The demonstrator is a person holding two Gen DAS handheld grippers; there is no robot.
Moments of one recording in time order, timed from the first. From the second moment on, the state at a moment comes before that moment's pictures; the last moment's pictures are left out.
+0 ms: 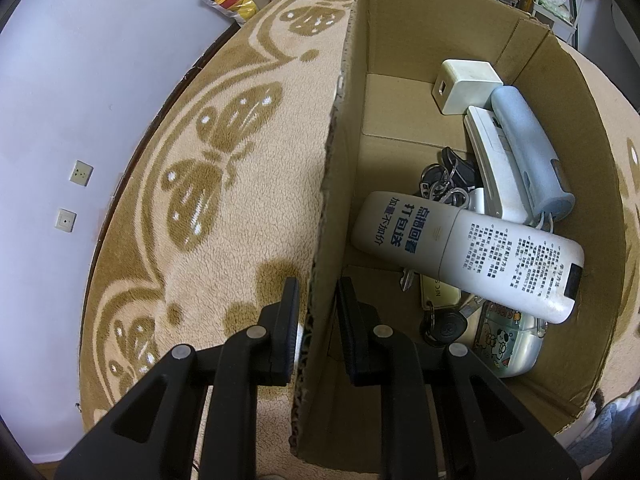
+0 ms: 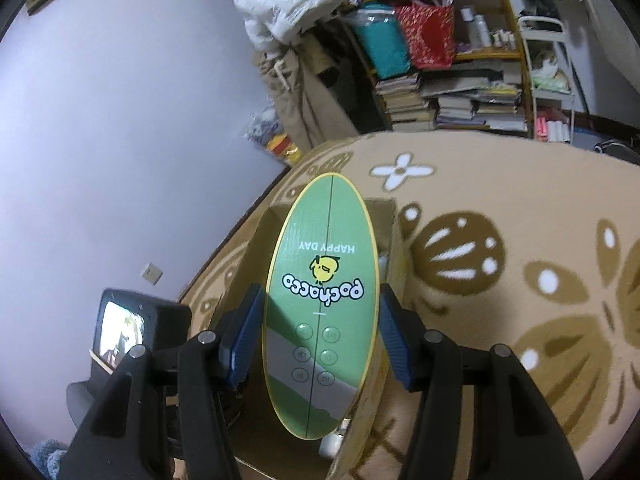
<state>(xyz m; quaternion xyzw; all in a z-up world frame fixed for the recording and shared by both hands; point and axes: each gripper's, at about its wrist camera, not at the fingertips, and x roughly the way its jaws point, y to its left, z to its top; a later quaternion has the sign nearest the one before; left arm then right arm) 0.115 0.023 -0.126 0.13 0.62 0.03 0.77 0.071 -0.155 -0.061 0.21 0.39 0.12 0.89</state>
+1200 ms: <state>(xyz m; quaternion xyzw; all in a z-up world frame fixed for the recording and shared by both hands) 0.116 0.026 -0.124 0.12 0.62 0.03 0.78 0.064 -0.139 -0.067 0.14 0.40 0.10 0.90</state>
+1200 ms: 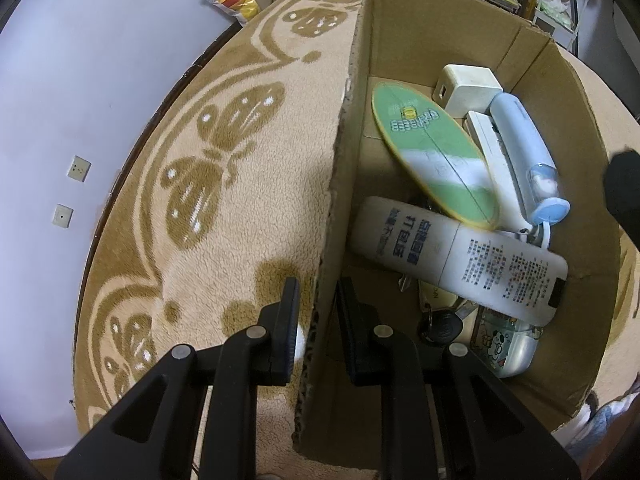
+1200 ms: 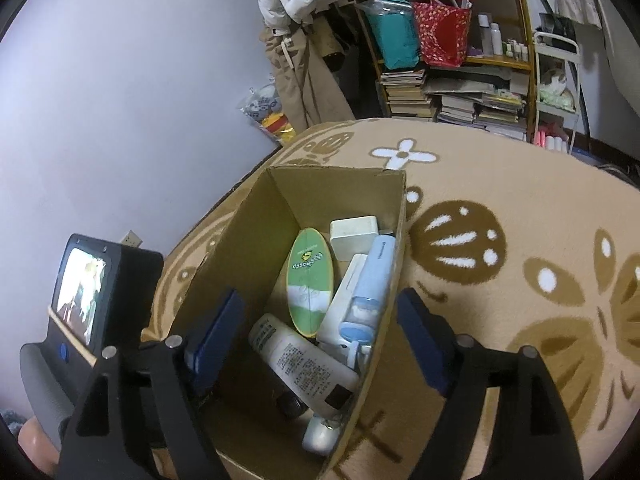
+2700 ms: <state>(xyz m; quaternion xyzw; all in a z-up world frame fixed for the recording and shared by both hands) 0.047 0.001 -0.035 0.11 0.50 -0.05 0.86 -0.062 -0.233 -0.021 0.10 0.37 -0.10 0.92</state>
